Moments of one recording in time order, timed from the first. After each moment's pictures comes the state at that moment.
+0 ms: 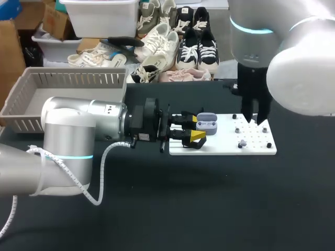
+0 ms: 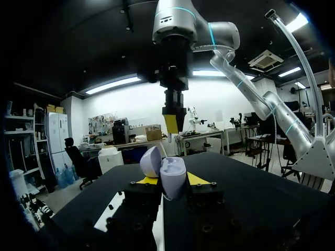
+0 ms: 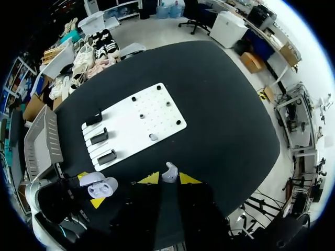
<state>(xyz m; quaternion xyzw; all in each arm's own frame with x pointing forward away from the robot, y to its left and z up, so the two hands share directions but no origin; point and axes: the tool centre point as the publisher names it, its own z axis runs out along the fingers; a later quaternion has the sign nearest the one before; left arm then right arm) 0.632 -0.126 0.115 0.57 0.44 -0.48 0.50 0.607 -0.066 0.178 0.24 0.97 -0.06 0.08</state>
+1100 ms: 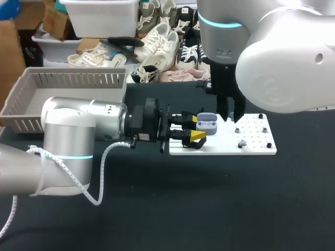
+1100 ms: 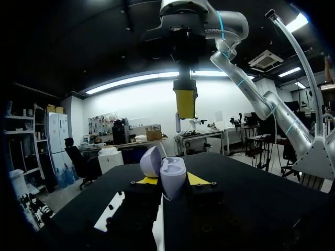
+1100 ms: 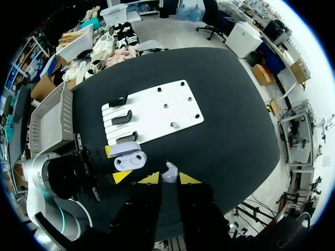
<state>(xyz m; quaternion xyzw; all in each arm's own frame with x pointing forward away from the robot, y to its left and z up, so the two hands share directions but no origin) 0.632 -0.126 0.115 0.57 0.44 -0.48 0.50 0.593 -0.010 0.195 0.18 0.98 -0.05 0.08</state>
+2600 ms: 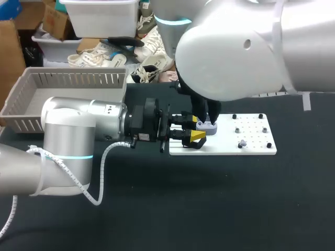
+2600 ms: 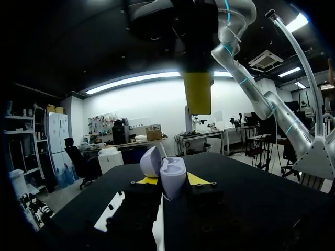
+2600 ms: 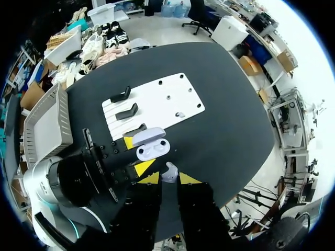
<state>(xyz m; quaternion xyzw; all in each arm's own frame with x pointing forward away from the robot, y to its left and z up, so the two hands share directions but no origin) 0.632 -0.126 0.115 0.57 0.44 -0.48 0.50 0.591 0.039 0.194 0.23 0.97 -0.10 0.06</state>
